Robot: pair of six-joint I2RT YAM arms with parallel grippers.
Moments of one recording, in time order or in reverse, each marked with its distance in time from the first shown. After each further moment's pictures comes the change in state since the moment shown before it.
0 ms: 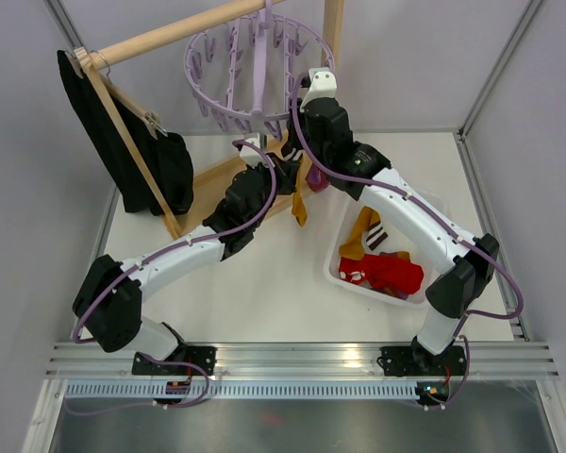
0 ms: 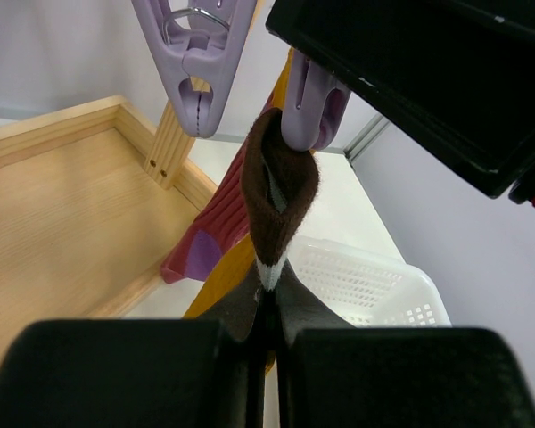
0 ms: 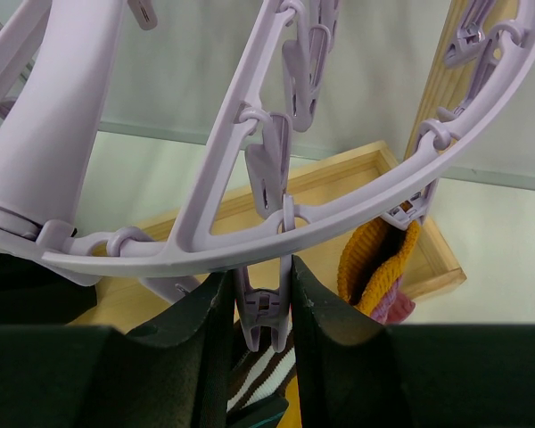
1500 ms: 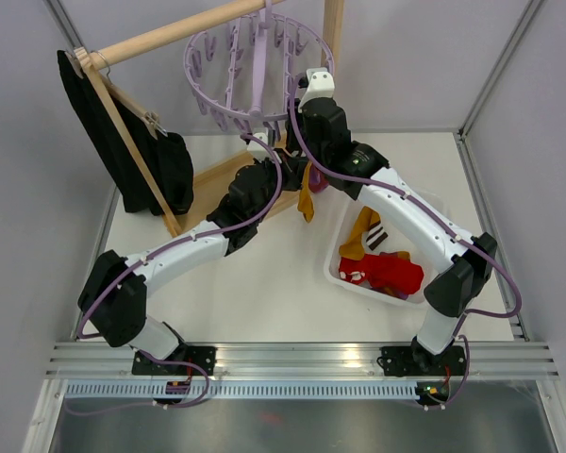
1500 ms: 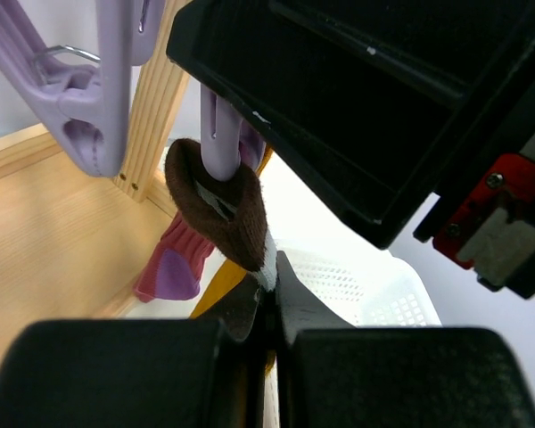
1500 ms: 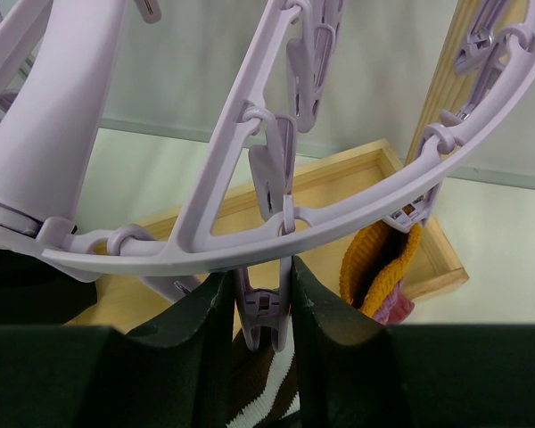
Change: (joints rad) left arm 0.000 0.039 0.054 0.014 0.081 0.041; right arm 0.005 0.011 0.013 -0.009 0.000 -0.001
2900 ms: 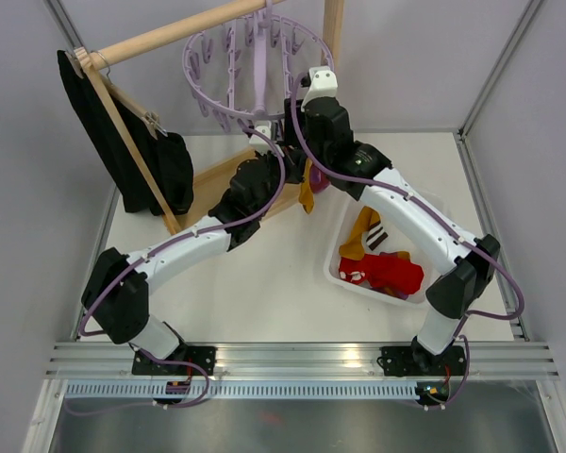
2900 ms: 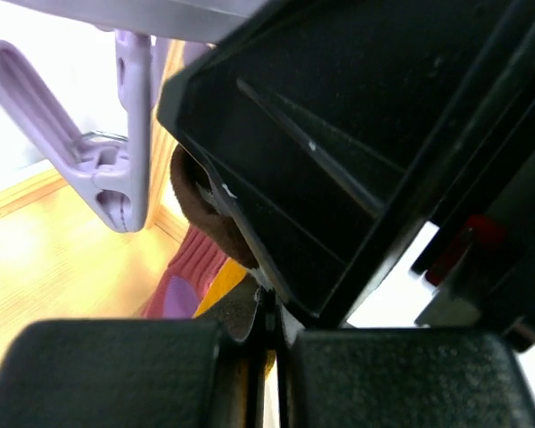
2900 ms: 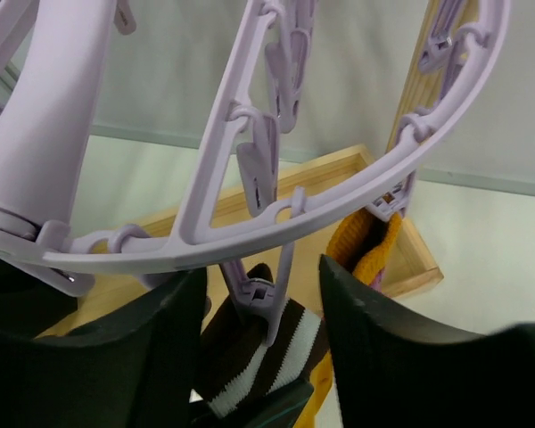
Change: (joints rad) left arm 0.000 0.024 0.061 0.001 -0.024 0.053; right arm 0.002 -0.010 -0.003 -0.002 0.038 -0.031
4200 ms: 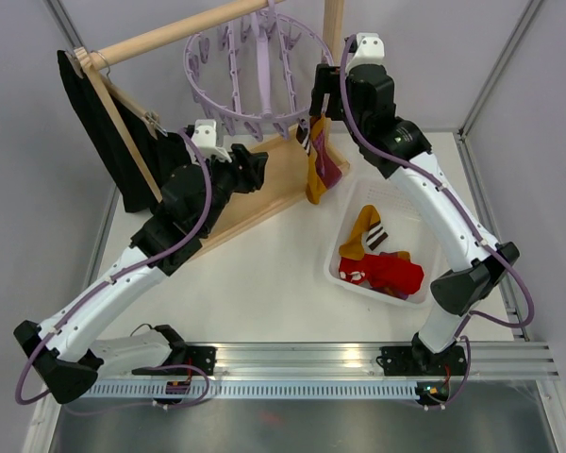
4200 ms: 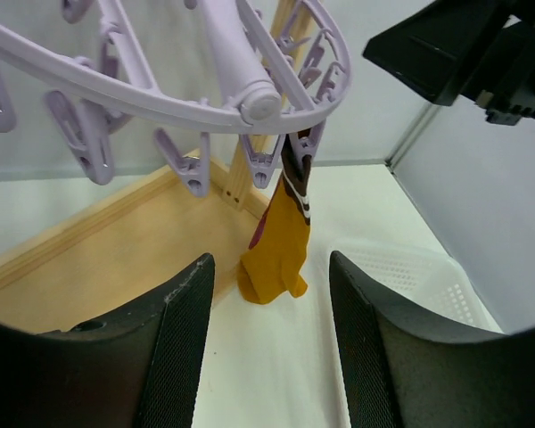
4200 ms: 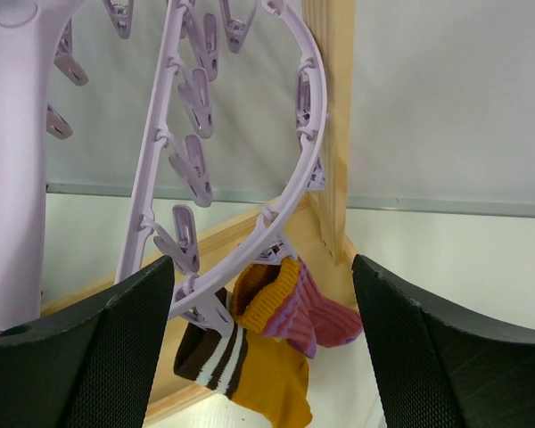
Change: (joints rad) left arm 0.000 -0.429 0.054 -0.544 -0.098 0.121; right arm -0.159 -0.017 0.169 -0.129 -0.070 0.015
